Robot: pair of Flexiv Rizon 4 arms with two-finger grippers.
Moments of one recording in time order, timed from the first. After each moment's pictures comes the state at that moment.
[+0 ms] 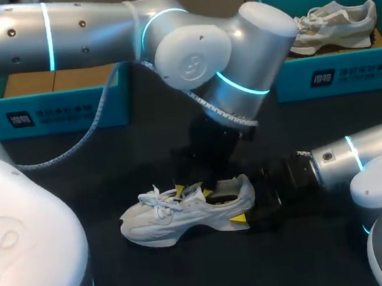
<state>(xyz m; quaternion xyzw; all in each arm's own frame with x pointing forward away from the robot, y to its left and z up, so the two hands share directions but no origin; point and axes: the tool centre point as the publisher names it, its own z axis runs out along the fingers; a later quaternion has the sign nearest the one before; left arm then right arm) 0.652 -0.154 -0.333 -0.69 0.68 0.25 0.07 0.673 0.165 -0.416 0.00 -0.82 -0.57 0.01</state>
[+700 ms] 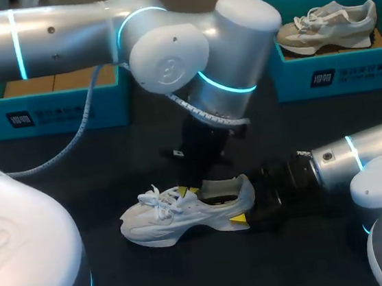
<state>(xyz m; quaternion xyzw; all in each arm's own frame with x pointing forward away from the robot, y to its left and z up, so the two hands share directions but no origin) 0.646 -0.144 -0.315 -0.67 0.71 0.20 0.05 0.673 0.165 -0.416 0.00 -0.82 -0.57 0.01</state>
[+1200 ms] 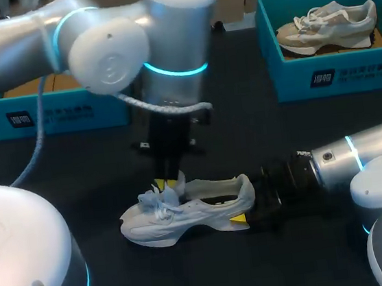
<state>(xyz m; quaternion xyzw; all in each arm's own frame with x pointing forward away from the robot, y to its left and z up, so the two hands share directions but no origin) 0.658 -0.104 -0.299 -0.66 0.74 0.14 -0.03 0.673 0.165 -0.416 0.00 -0.82 -0.57 0.01</state>
